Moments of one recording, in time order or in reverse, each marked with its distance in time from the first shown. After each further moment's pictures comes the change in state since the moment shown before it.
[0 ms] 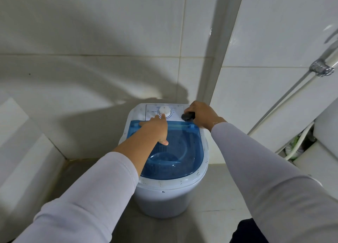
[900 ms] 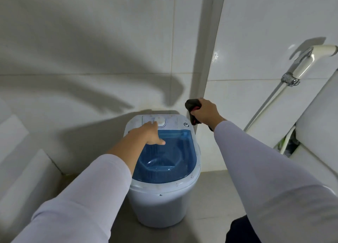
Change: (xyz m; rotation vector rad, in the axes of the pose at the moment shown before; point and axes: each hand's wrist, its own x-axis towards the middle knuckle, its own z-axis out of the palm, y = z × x) left_hand -0.033 -0.014 -0.019 -0.209 0.055 0.047; right_hand -0.044 -0.021 -0.062 0.590 0.271 0.275
